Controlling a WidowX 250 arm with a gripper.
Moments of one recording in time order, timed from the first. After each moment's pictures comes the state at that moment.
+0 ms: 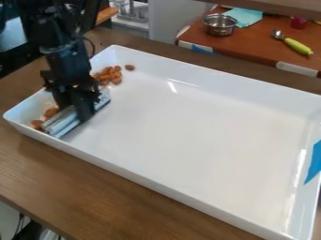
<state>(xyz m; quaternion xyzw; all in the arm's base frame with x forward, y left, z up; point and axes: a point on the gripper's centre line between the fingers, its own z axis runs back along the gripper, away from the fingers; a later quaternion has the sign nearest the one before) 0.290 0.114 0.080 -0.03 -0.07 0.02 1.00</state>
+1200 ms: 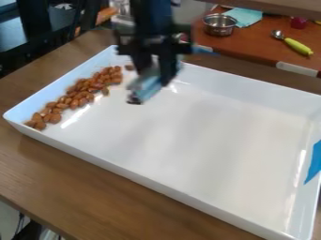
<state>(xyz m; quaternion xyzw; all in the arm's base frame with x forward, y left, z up) 0.326 -0.022 0.159 -0.10 -0.07 0.06 0.99</state>
